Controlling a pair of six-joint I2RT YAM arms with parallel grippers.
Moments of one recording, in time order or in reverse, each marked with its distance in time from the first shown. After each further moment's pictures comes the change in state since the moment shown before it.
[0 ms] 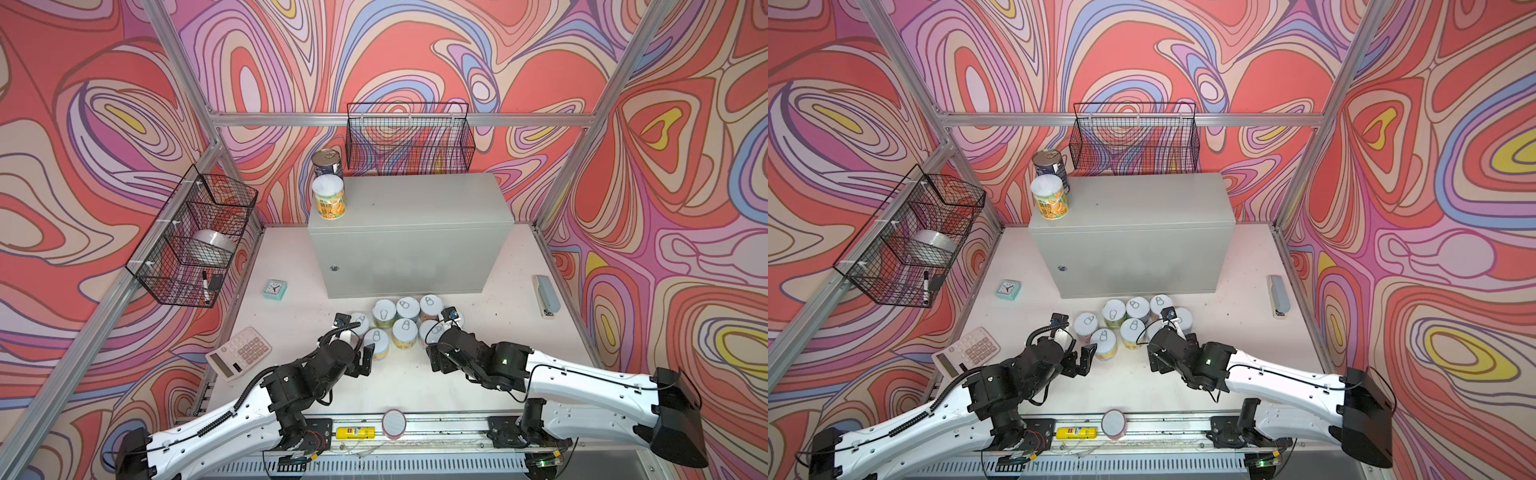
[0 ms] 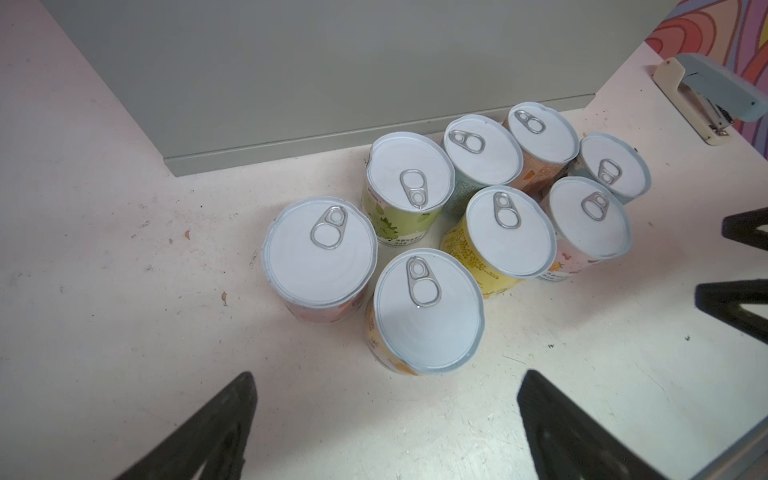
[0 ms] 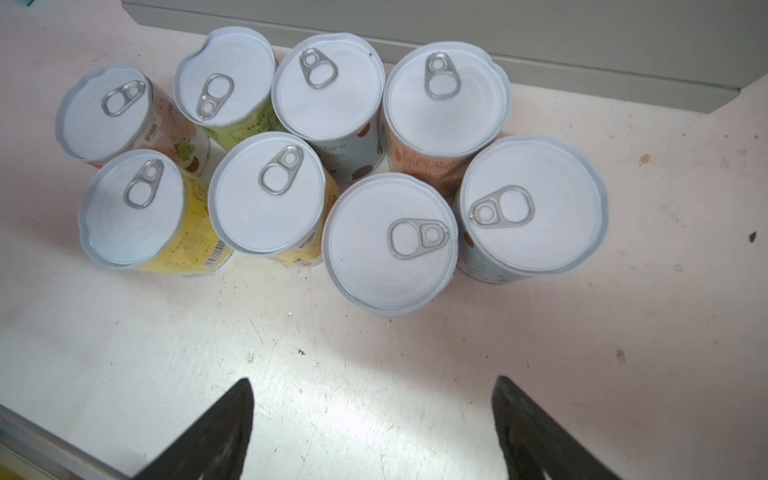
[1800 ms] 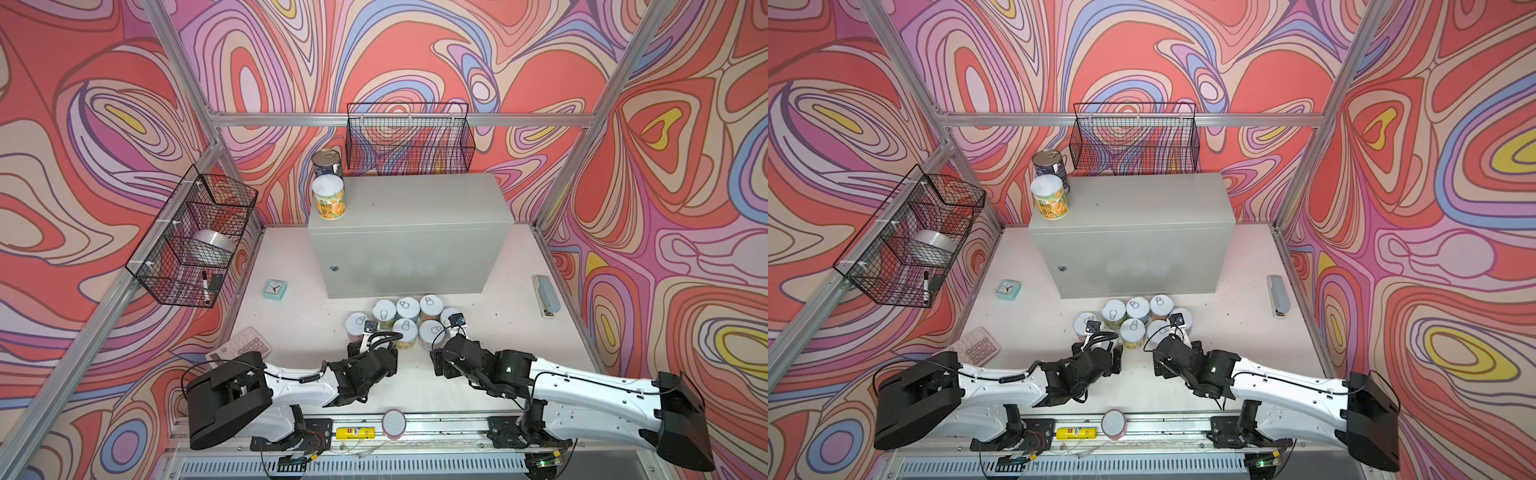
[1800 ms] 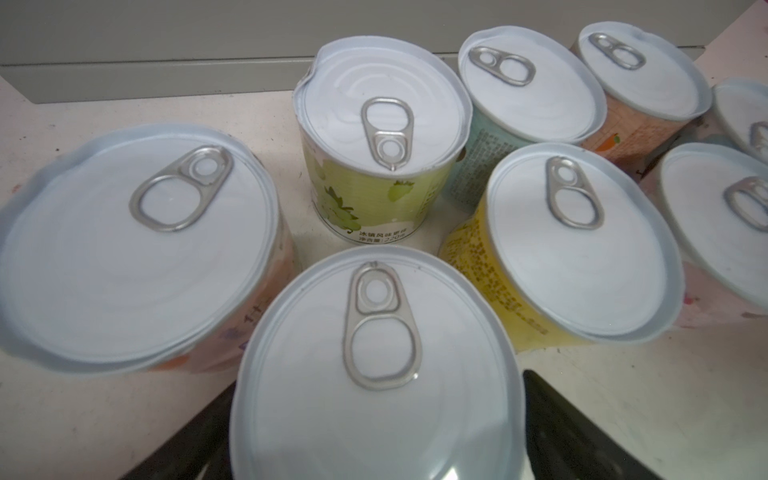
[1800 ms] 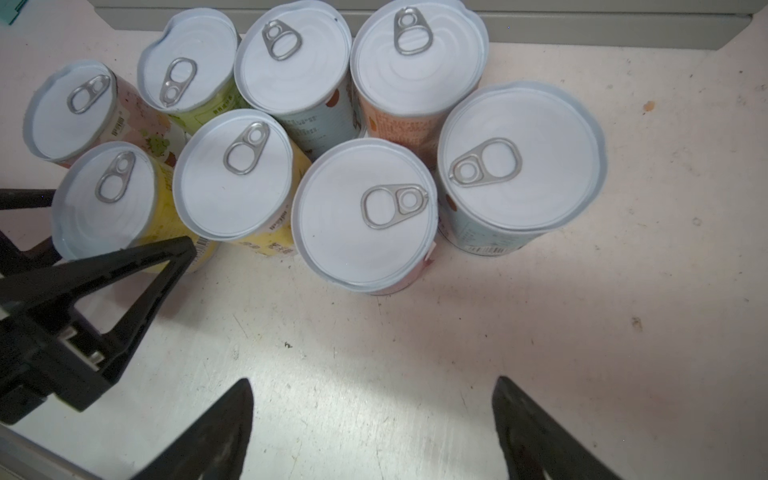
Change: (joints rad) left arm -0.108 0.698 -0.053 0.628 -0.176 -0.169; right arm 0.014 -0.051 -0.089 0.044 0.015 0.075
